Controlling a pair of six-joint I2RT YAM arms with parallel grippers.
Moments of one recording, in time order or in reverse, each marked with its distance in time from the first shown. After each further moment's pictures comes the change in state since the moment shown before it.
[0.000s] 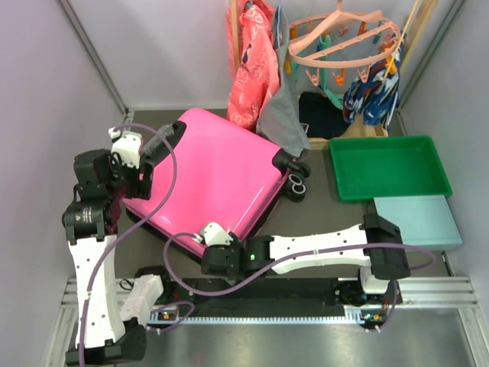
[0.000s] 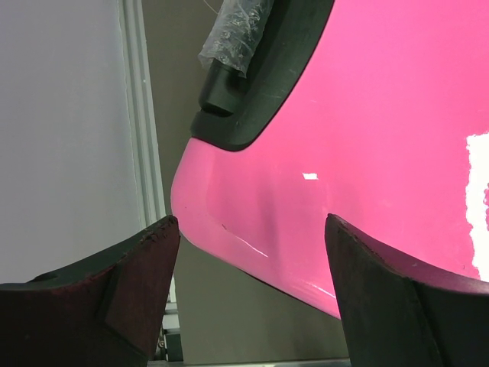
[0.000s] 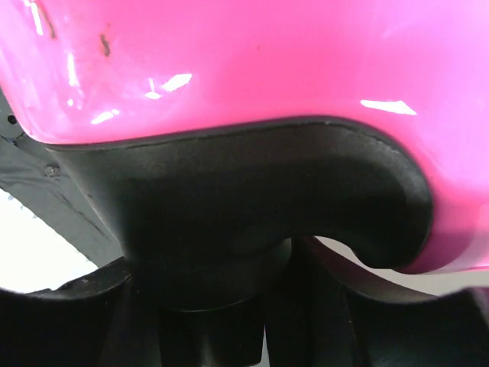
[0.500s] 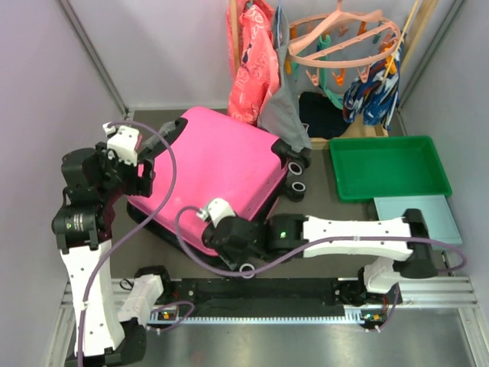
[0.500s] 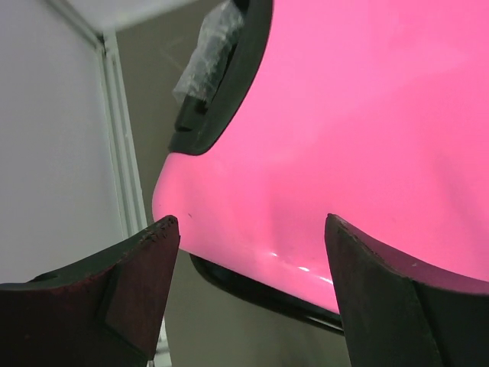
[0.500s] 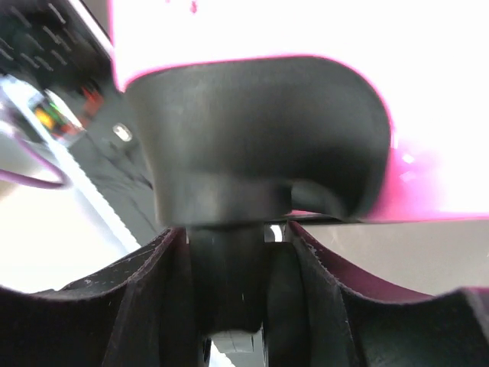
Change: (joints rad) left arm 0.000 0.000 0.096 -0.033 0.123 -0.004; right arm -0.056 -0.154 0.055 0.022 -0.085 -0.113
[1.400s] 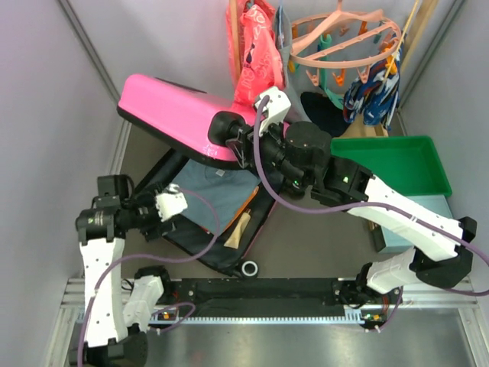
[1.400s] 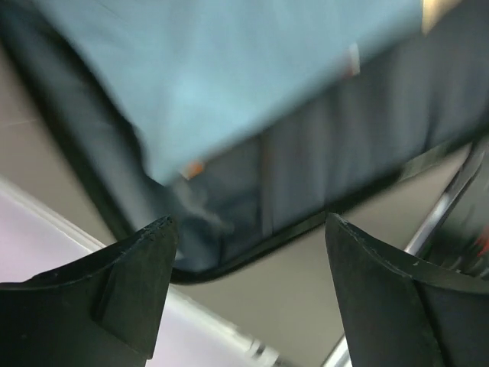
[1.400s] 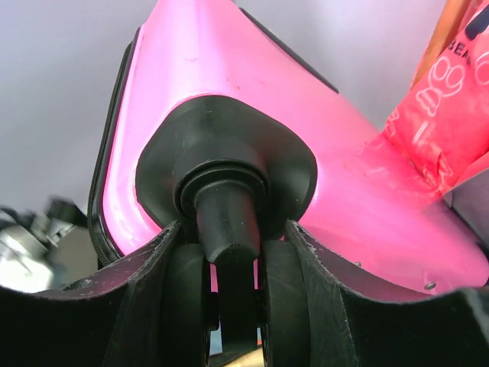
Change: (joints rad) left arm 0.000 -0.058 -0.239 -0.298 0.328 0.848; right arm -0.394 -0.210 0.192 0.437 0.020 -0.335
